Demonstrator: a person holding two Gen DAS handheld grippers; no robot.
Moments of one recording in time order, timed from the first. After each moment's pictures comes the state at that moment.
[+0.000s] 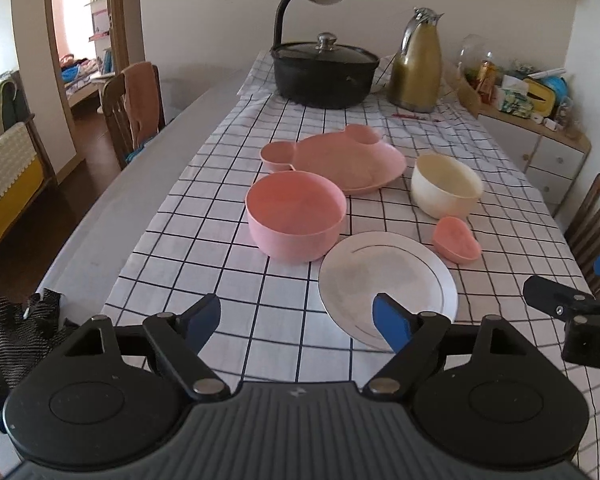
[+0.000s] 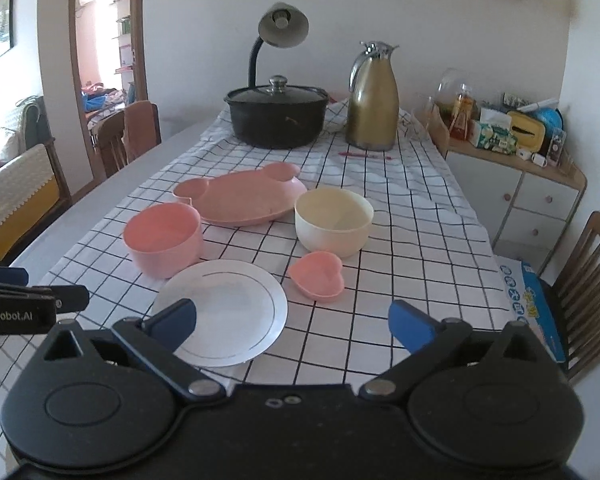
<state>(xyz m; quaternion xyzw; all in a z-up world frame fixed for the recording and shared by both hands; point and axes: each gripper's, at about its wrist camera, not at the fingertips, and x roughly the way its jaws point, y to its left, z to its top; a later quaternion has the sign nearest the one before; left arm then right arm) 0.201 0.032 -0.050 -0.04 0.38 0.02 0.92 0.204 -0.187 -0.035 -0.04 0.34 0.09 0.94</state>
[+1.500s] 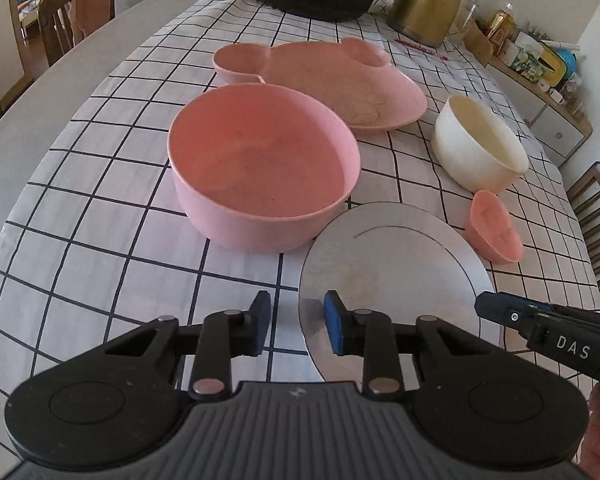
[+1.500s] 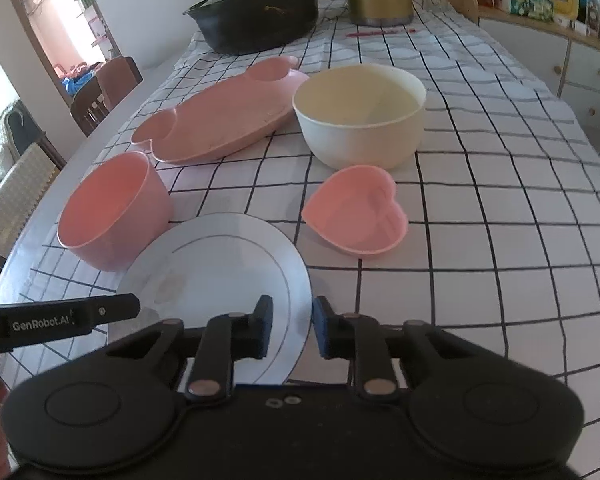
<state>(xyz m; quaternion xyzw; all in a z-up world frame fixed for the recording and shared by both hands) 0.315 0.045 -0.137 -0.11 0.49 -0.04 0.87 0.314 -0.194 -0.134 0.08 0.48 0.11 0.87</state>
